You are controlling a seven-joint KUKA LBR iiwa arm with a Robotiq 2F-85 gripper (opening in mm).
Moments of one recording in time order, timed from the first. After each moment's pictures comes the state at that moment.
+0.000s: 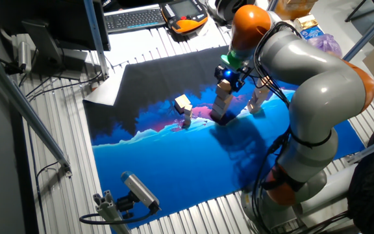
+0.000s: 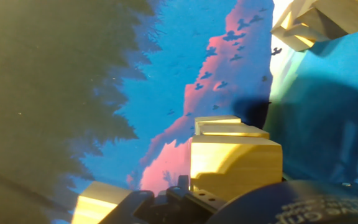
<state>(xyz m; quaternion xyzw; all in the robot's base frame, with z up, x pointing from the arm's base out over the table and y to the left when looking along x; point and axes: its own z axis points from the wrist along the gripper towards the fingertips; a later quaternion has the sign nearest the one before) 0.491 0.038 0.235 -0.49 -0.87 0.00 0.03</state>
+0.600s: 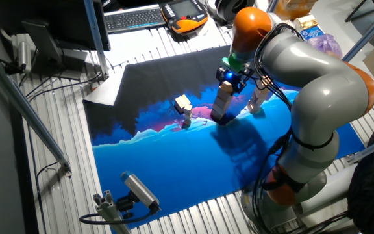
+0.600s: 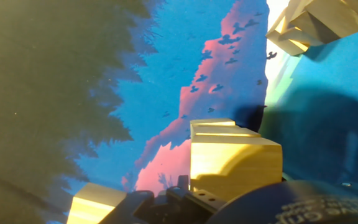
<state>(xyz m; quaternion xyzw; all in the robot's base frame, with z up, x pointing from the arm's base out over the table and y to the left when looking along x) 0.486 0.036 0.233 -0.49 -0.87 -0.01 0.02</state>
